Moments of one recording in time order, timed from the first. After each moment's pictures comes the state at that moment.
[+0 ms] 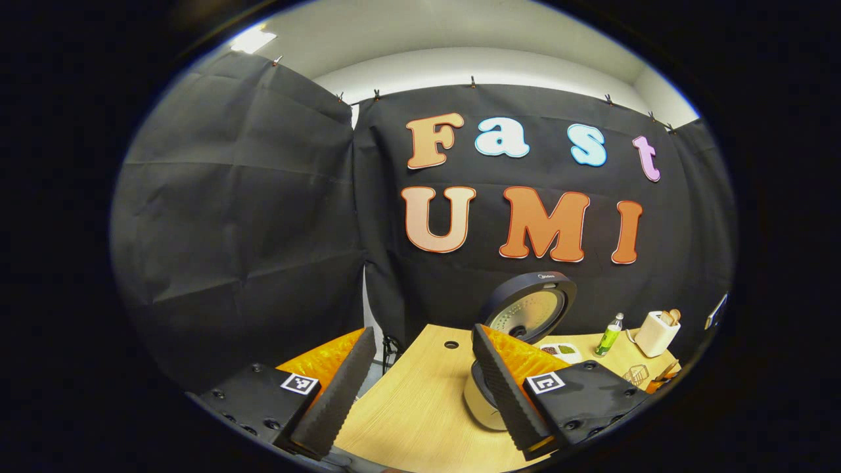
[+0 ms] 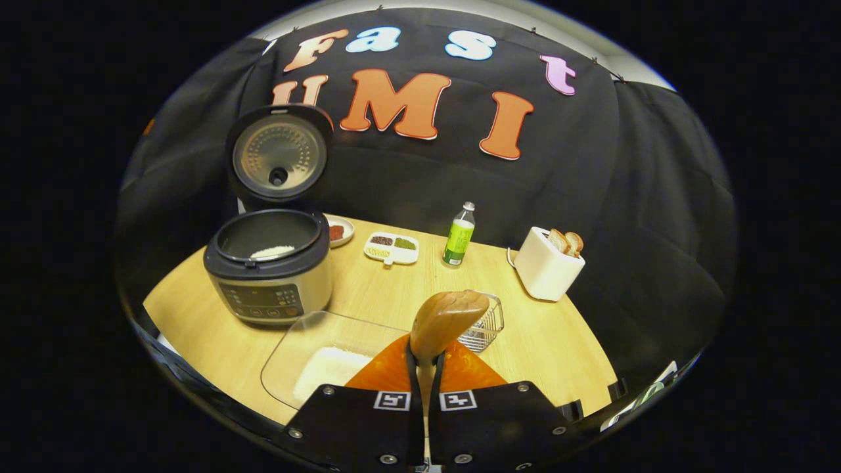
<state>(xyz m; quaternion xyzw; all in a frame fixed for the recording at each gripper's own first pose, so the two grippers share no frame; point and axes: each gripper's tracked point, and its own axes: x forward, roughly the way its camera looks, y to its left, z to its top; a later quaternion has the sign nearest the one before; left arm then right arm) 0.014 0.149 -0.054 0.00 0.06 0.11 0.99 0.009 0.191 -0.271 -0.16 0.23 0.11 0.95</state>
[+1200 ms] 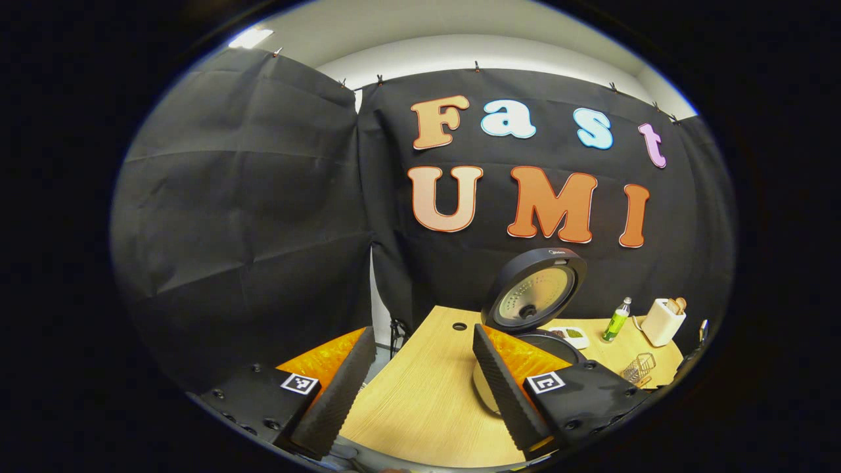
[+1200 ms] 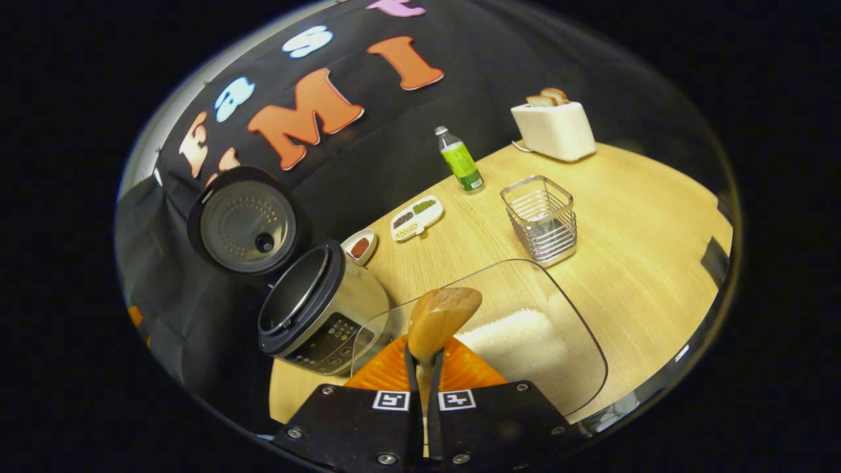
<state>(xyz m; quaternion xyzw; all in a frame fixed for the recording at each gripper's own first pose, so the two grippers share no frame) 0.010 0.156 -0.083 -0.01 0.10 0.12 0.99 0.006 0.246 -0.343 0.26 0.35 0.11 0.89</state>
